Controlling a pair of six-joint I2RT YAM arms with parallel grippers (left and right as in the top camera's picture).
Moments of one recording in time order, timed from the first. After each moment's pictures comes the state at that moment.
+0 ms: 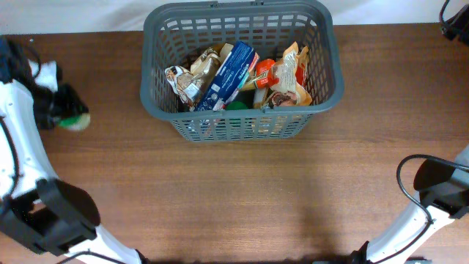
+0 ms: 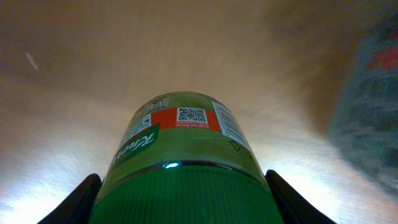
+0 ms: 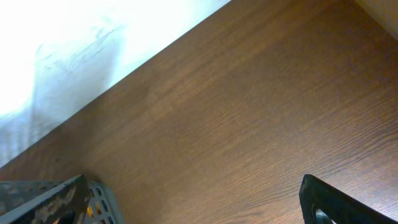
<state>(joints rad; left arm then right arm) 0.43 1.90 1.98 -1.41 0.12 0.12 -0.49 2.13 2.66 -1.44 -0.21 0.19</state>
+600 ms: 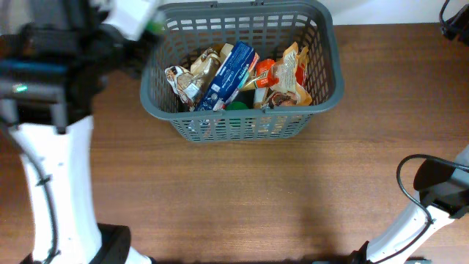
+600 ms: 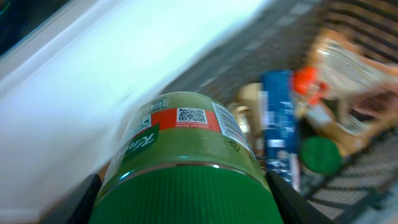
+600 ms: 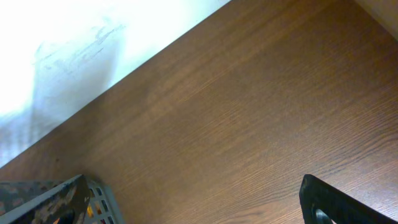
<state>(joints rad) -0.18 1.73 2.44 -1.34 0.13 0.54 -0.49 2.13 2.66 -1.44 -0.21 0.19</state>
